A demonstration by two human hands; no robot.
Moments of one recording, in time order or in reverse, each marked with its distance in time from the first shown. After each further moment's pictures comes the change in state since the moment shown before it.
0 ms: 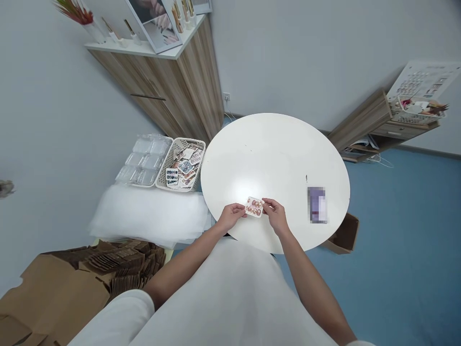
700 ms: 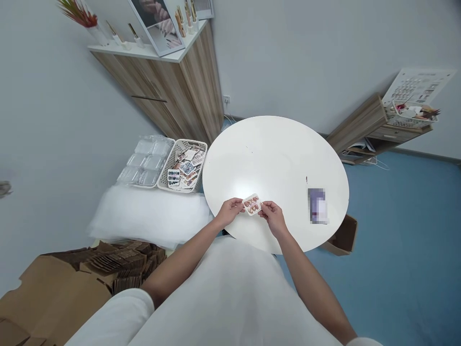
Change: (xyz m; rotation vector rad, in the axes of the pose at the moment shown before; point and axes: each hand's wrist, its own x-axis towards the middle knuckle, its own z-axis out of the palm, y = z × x) left_hand 0.008 0.016 -0.014 0.085 -0.033 0.116; right_hand -0.009 -0.006 0.015 0.132 -0.042 0.071
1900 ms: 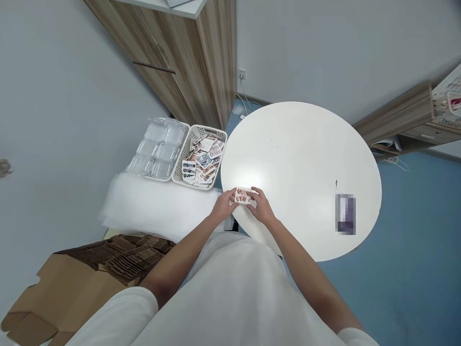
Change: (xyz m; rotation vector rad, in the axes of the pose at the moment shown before) left_hand 0.024 -0.046 -0.115 0.572 0.111 0.205; right_hand 0.066 0.048 0.099 -0.839 -0.310 -0.487
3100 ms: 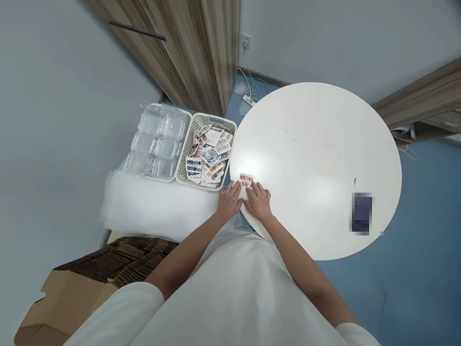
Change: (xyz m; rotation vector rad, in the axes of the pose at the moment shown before) left_hand 0.009 -0.038 -0.005 0.682 -0.043 0.168; right_hand 0.031 -0.013 0.054 -0.682 -0.140 0.098
